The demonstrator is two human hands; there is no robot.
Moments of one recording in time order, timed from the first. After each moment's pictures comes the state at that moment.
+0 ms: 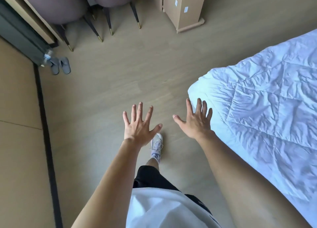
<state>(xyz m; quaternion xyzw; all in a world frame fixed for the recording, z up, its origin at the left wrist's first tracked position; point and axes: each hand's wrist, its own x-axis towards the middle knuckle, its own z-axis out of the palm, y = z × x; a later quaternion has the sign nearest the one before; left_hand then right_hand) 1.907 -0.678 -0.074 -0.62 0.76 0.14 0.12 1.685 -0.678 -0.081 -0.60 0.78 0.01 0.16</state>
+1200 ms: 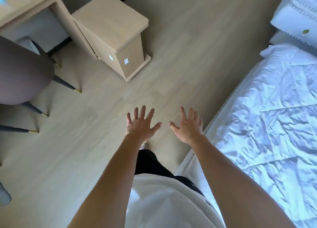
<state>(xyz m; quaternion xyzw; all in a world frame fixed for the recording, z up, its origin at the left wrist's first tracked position) 1.565 -1.421 -0.083 -0.42 0.86 0.17 0.22 1.400 -1.310 -0.090 -0.41 0.88 0.03 0.26</state>
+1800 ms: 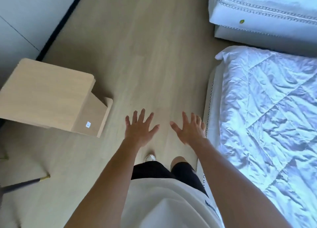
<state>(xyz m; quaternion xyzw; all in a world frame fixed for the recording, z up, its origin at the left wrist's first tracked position) 1.249 -1.712 -0.085 -0.20 0.94 0.14 0.25 1.144 -1.524 -0.073 -0.18 0.95 0.00 0.27</state>
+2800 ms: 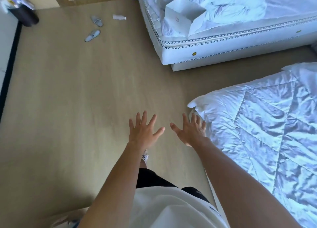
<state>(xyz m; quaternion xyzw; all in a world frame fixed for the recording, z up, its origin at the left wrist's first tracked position) 0.597 -1.854 -0.072 0.01 0.97 0.08 0.21 0.577 -1.655 -0.066 0.02 0.97 -0.07 0.24</state>
